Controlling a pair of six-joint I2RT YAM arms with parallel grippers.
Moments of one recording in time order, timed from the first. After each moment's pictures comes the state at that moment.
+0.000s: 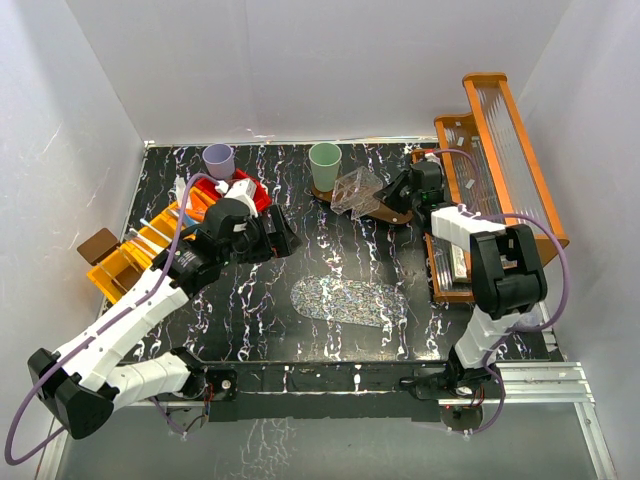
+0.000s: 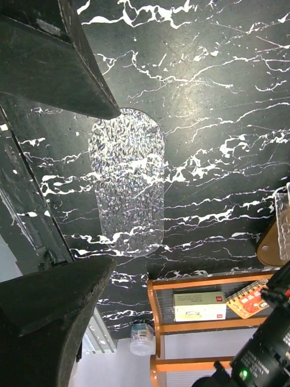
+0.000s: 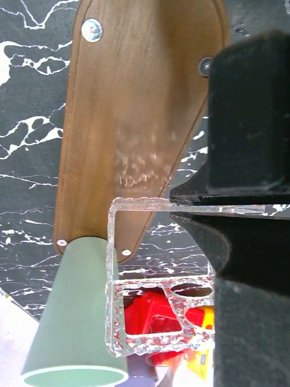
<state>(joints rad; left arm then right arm) -0.67 1.06 1.05 -0.60 -0.06 -0.72 0.18 1.76 1.06 0.19 -0.19 0.80</state>
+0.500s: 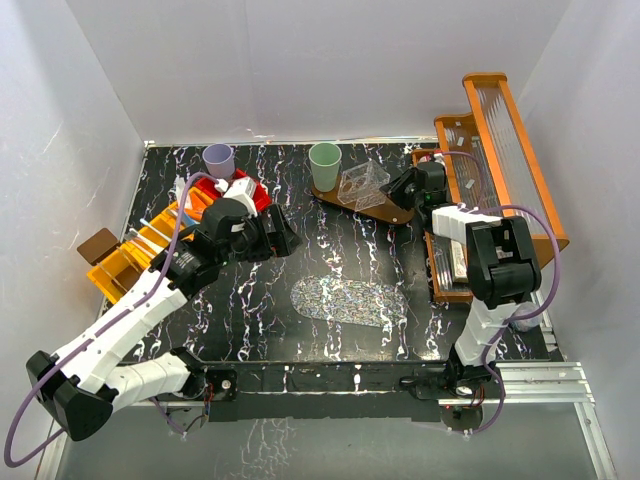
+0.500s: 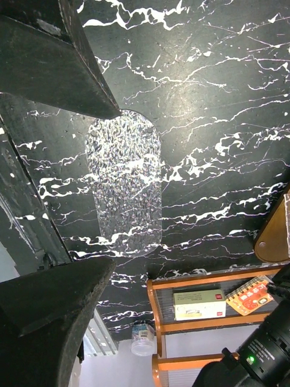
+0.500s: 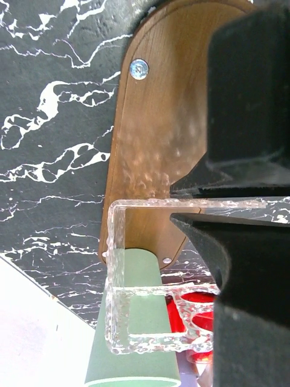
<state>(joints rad) -0.67 1.05 1.04 -0.57 -0.04 -0.69 0.14 1.84 1.06 0.31 -0.15 0.85</state>
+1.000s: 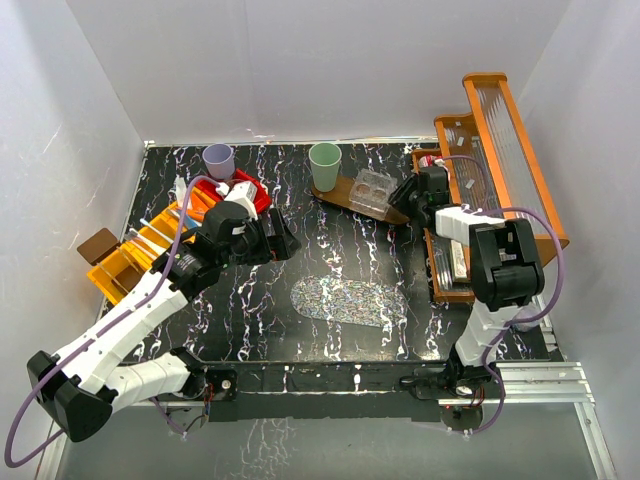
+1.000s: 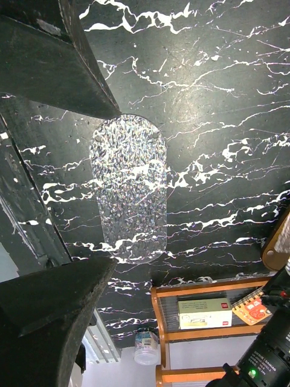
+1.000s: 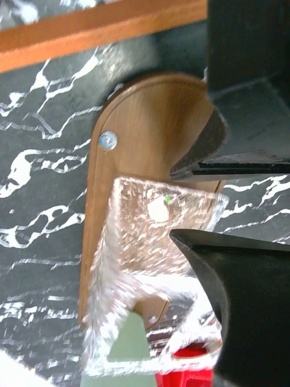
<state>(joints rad) -0.67 1.04 1.01 -0.57 -0.04 -0.69 0.12 1.82 1.04 0.18 -0.11 0.75</state>
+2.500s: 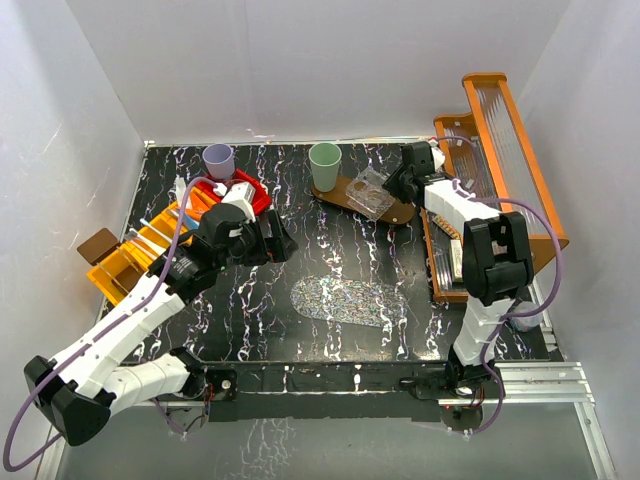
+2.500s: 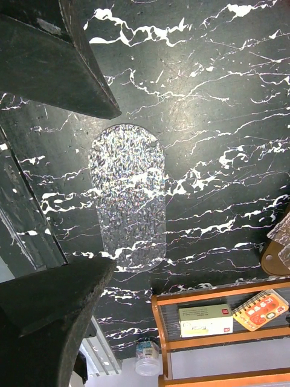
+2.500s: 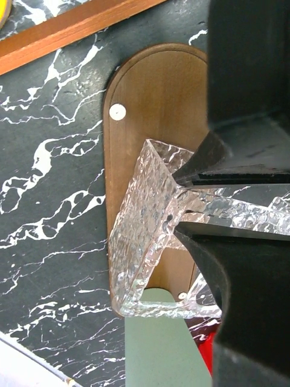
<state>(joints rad) -0.67 1.02 1.00 -0.58 -0.06 -0.65 0.20 1.88 1.36 -0.24 0.09 0.84</state>
